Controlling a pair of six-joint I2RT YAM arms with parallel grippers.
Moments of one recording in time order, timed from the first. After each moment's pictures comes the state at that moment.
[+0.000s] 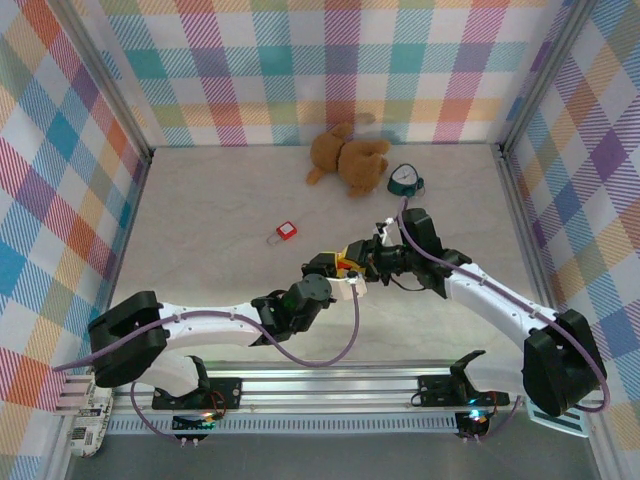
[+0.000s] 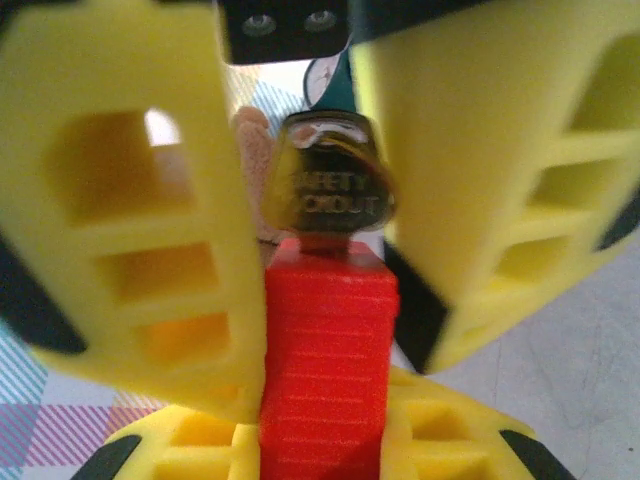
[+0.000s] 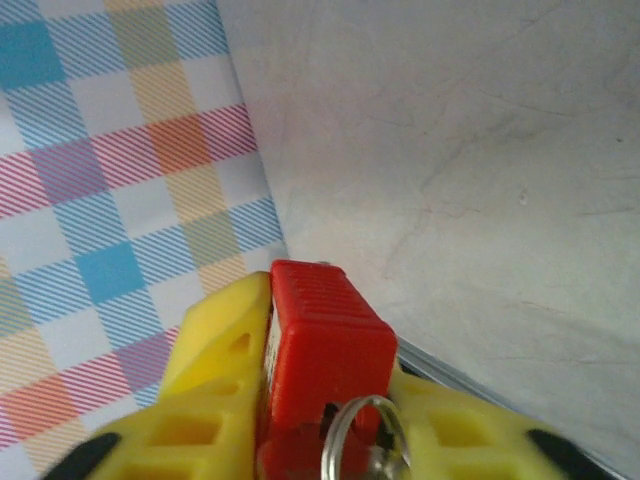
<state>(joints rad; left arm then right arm) -1.15 1.43 0.69 0.39 -0.69 0.90 0.54 1.24 0.76 -0.12 -0.72 1.26</state>
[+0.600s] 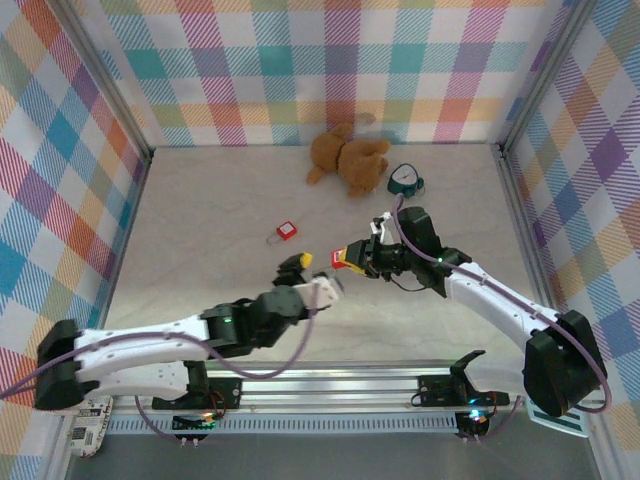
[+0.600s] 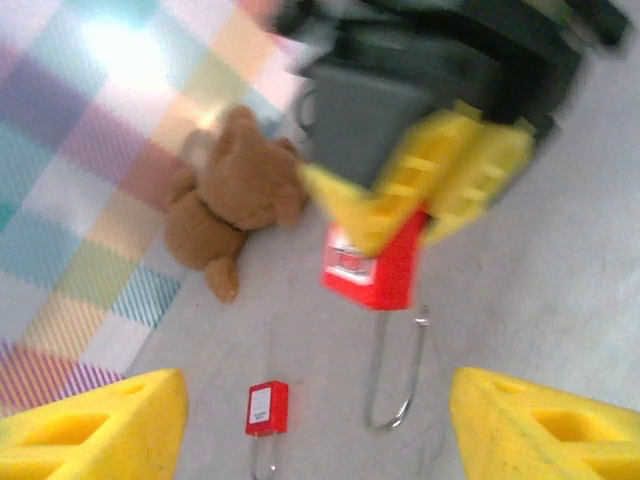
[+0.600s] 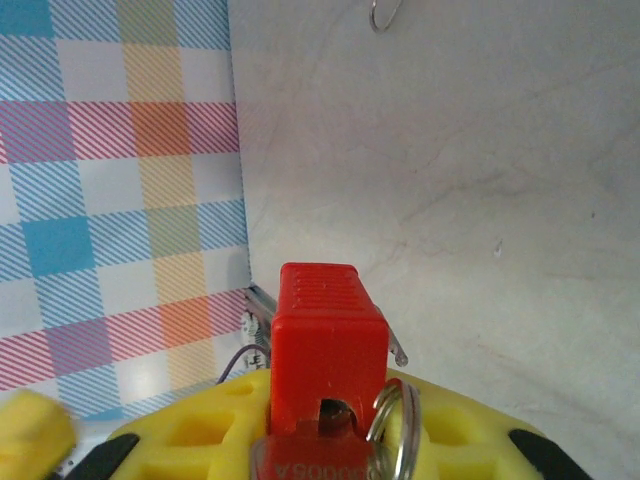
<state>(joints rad) -1.26 0.97 0.69 -0.07 -0.71 0.43 0.55 1.25 0.78 -0.15 -0.66 1.01</state>
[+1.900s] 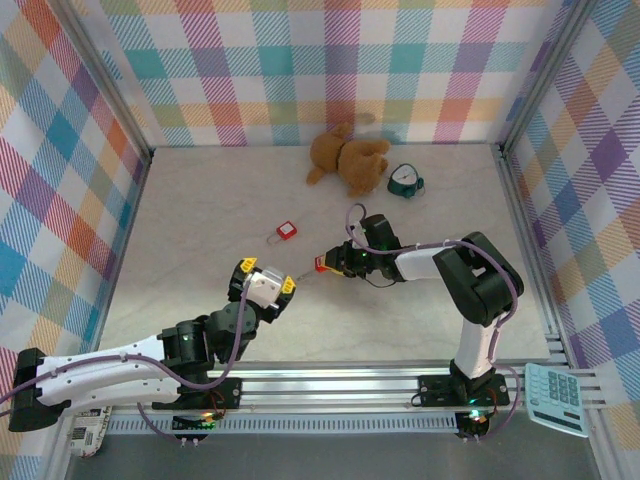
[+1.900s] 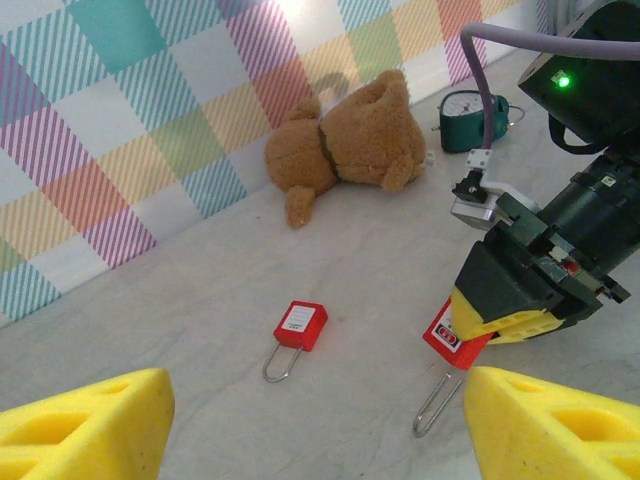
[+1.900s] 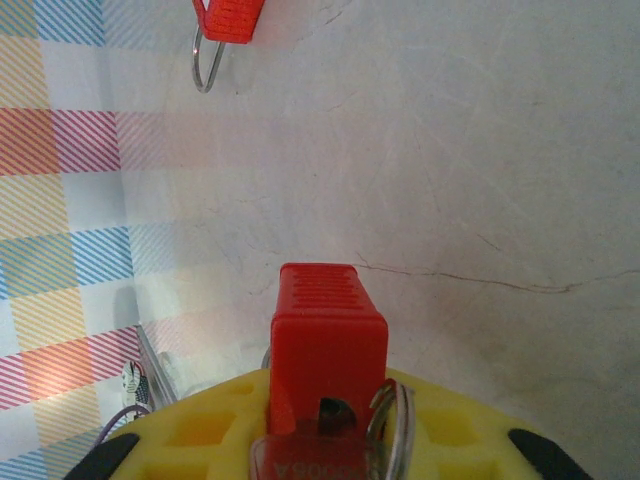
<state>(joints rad) -1.25 0.68 0.49 -0.11 -0.91 0.09 0.57 1.85 0.84 0.29 -0.64 0.90</state>
